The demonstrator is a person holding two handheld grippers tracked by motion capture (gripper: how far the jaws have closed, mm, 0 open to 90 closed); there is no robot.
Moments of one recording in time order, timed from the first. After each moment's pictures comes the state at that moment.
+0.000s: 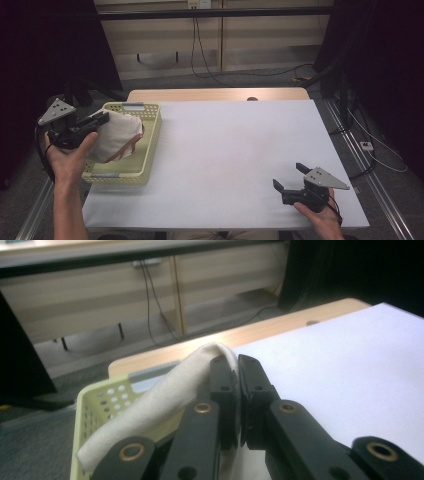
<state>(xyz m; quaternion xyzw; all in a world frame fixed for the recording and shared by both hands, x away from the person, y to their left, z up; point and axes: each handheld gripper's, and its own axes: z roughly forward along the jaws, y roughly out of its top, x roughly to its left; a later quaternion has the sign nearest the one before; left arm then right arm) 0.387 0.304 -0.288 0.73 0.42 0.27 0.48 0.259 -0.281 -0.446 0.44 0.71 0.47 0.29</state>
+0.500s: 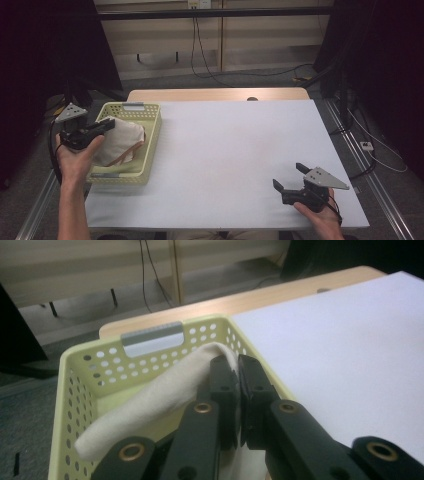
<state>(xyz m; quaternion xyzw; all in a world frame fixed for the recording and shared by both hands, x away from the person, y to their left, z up) 0.408 0.305 -0.319 0.75 0.44 0.24 0.44 0.259 -0.281 -0.446 0.44 0.71 0.47 0.29</state>
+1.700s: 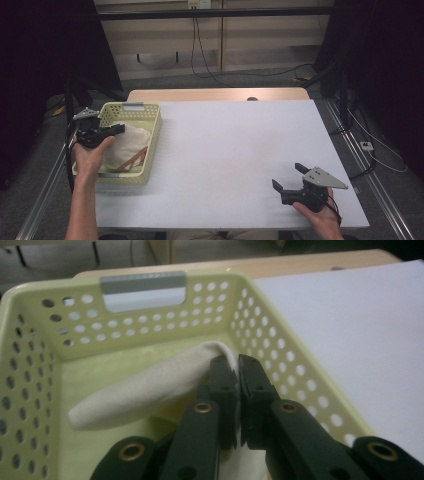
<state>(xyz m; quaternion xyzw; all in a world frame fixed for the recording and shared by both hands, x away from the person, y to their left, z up) 0.446 0.308 -0.368 0.75 0.49 0.17 0.42 0.260 -0.280 -0.447 0.44 0.71 0.47 0.28</state>
